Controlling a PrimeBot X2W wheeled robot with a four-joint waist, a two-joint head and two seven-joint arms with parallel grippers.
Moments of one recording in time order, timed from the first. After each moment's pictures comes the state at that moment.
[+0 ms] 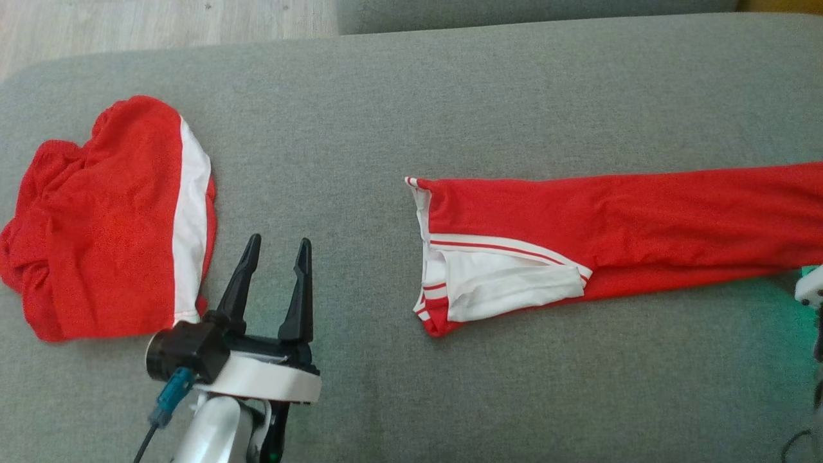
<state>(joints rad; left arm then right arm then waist) -0.15 0.05 -0.23 0.25 -0.27 -0.11 -0.25 -0.57 -0.25 -0.59 0.99 -0.04 0.13 -0.18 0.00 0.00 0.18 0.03</state>
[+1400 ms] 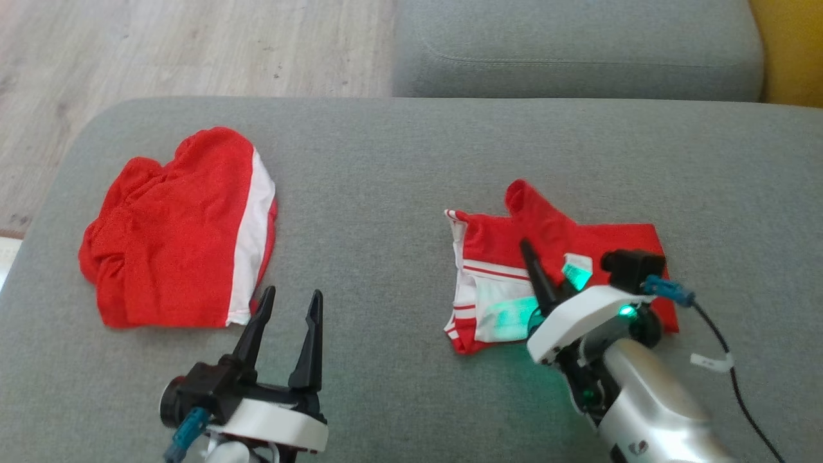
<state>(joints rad) -0.06 0.05 -0.26 0.28 -0.27 -0.12 -0.25 -0.42 -0.06 0.47 0.75 0.68 0.13 -0.16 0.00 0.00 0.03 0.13</state>
